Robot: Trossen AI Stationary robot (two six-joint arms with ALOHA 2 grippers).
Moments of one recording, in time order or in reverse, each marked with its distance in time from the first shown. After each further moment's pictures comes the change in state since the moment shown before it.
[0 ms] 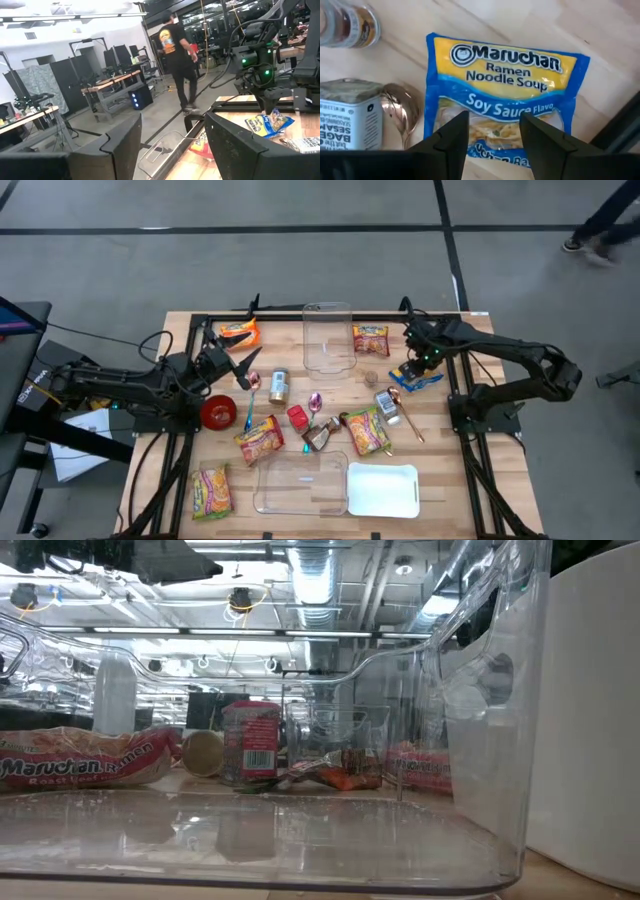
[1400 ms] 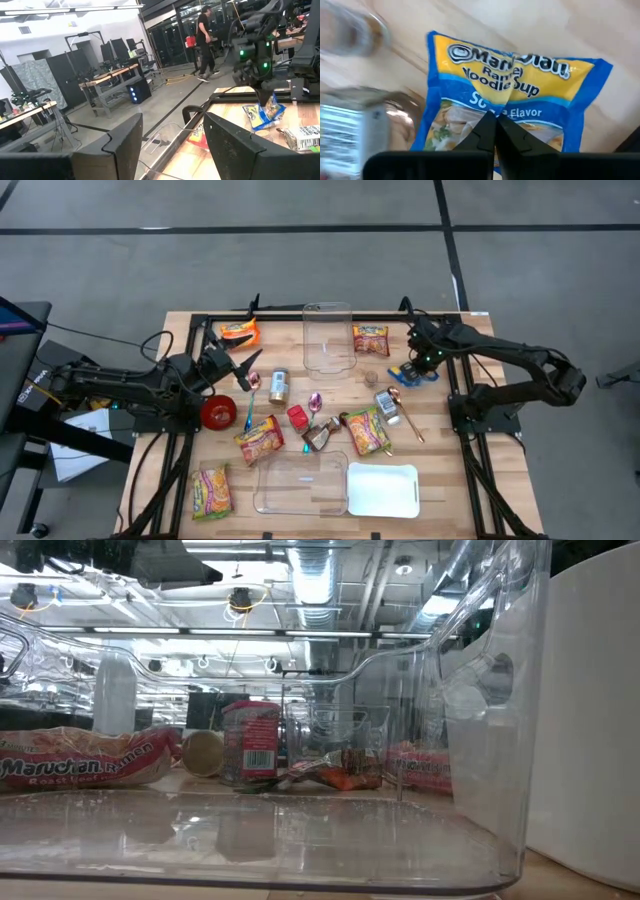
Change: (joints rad) left arm 0.000 0.000 0.000 -0.051 0.000 -0.017; right arm -0.035 -0.060 -0.066 0.094 -0.054 -0.018
